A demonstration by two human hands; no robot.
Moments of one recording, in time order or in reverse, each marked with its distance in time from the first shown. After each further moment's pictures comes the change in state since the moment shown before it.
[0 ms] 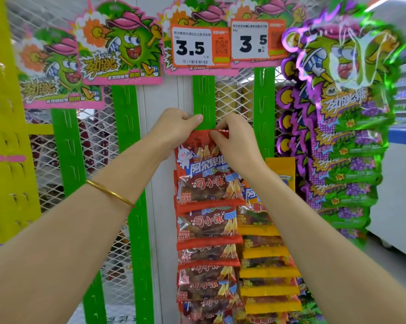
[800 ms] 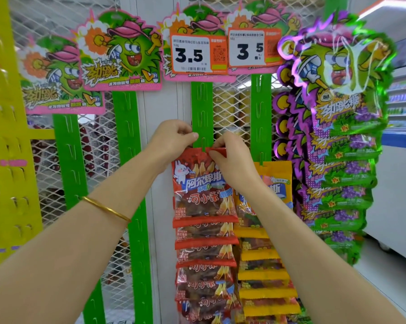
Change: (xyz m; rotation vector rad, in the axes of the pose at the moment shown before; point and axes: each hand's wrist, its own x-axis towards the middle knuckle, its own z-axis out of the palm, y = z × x) left_hand -0.006 -0.014 0.003 -0.054 0.015 0.020; right_hand -0.020 0.000 0.002 0.029 -0.090 0.071
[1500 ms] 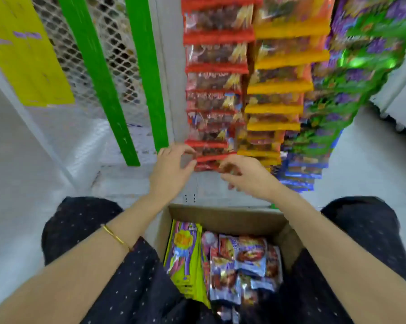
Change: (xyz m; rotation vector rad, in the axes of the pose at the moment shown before) left_hand -0.321 -0.225 0.085 0.392 -0.127 -0.083; right_hand -0.325 0.086 0.045 0.090 -0.823 0.304
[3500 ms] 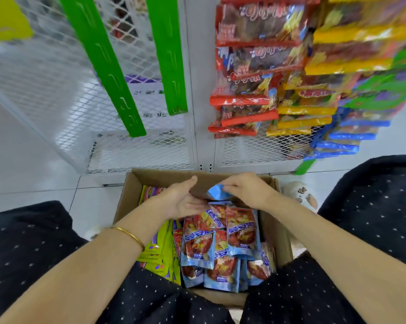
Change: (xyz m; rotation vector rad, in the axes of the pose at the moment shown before) left_hand -0.056 -0.124 0.060 -0.995 -0.637 -1.419; right_hand 0.039 0.050 0.146 -0.098 -0.307 0.176
